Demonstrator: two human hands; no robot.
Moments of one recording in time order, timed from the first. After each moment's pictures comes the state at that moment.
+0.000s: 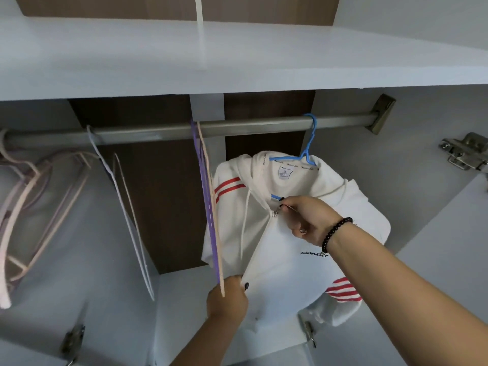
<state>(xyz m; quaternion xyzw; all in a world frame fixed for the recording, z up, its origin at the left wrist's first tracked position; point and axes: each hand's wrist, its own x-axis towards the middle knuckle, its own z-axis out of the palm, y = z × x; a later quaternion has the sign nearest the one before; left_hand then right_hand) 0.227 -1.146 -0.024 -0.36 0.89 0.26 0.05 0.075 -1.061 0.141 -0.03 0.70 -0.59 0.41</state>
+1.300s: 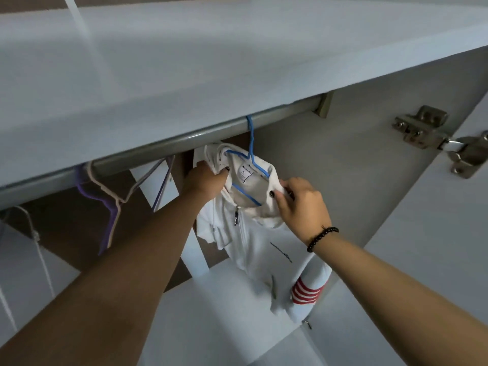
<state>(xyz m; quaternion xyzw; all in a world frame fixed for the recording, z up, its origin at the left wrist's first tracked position) -0.030 -1.257 0.090 -0.28 0.91 0.30 -0.06 -0.010 -1.025 0.087 -0.26 0.88 -0.35 -0.18</state>
